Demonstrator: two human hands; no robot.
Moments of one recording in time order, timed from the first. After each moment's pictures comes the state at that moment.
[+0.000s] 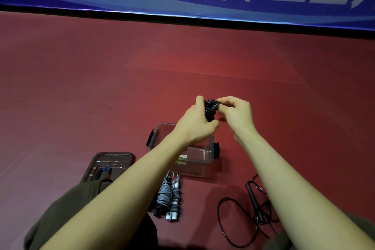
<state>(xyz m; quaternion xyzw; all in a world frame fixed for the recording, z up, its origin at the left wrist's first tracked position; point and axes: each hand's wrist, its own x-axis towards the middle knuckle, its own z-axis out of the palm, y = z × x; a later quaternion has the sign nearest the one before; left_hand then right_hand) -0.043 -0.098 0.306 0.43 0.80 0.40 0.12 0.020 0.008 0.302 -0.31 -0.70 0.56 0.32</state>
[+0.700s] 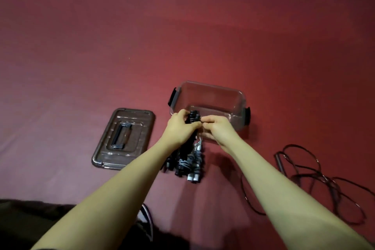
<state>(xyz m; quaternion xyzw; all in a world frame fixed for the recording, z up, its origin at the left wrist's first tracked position) -0.103 -0.176 0.139 0.20 0.85 0.43 0.23 -0.027 -0.071 0.150 -0.34 -0.62 0.71 0.04</state>
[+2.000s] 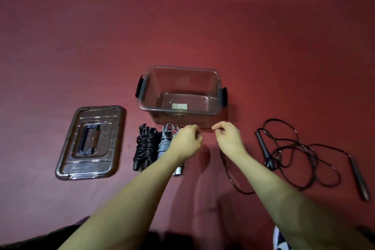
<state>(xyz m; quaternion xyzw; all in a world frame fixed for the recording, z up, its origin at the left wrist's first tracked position) -0.055 -0.125 0.063 0.37 0.85 0.26 0.27 0.039 -0.016 0.042 -0.42 -0.80 0.41 0.12</state>
